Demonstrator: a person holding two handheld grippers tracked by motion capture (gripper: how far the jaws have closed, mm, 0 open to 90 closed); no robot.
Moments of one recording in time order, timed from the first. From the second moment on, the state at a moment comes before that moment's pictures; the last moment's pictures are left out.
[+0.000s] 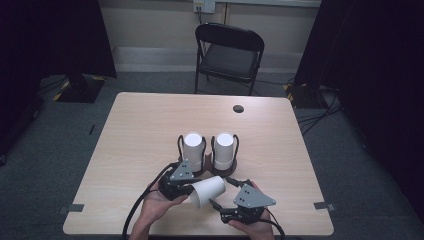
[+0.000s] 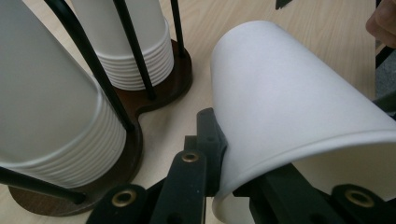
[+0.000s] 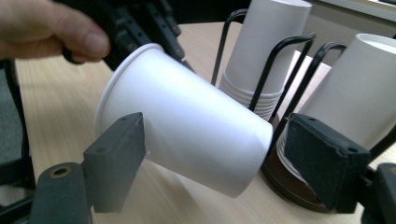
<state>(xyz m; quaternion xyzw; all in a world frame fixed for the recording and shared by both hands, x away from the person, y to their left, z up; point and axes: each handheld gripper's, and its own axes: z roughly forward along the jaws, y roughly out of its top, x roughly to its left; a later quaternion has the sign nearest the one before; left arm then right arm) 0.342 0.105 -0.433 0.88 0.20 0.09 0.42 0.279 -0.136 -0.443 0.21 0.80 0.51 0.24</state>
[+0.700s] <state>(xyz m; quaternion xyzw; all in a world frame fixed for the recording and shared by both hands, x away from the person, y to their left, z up) 0.346 0.097 -0.430 0.89 0.23 0.05 0.39 0.273 -0.110 -0.451 0.14 0.84 0.44 0.28</state>
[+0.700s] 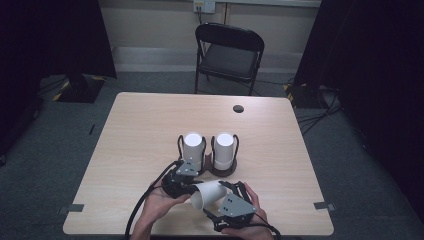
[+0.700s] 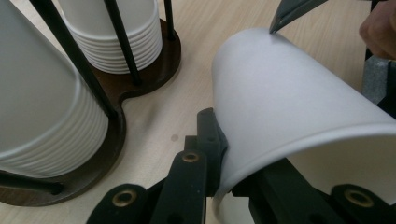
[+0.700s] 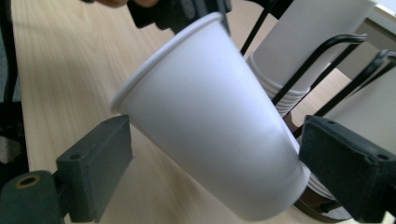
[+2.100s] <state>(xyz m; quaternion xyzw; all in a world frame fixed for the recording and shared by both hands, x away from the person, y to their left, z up) 0.346 0.089 -0.441 0.88 0.21 -0.02 0.43 0.278 -0.089 -0.457 0.12 0.84 0.46 0.26</state>
